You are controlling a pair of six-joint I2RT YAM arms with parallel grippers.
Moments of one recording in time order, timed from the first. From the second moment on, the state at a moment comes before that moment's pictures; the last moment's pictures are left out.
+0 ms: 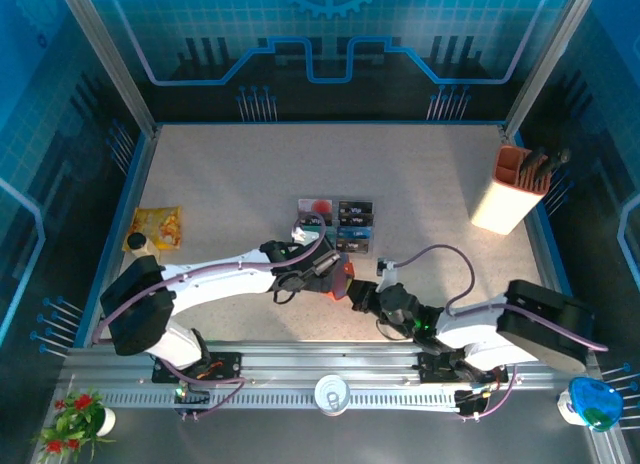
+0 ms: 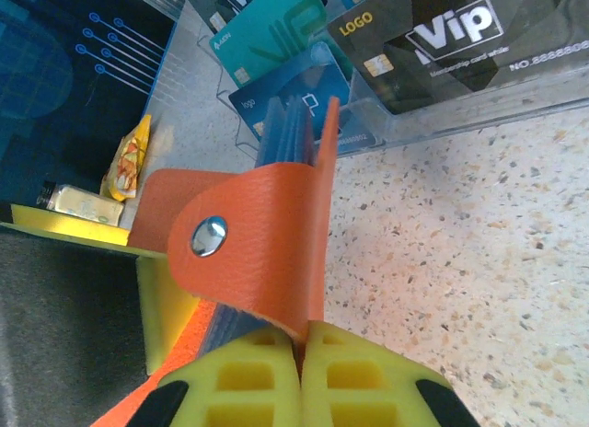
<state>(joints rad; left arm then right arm) -0.97 1.53 0.98 -0.72 -0.34 -0.84 1.08 1.35 0.12 0.83 0.33 1.06</state>
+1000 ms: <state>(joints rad) -0.94 1.56 0.92 -0.71 -0.38 -0.79 0.98 0.70 0.28 -0.07 0.33 0.93</state>
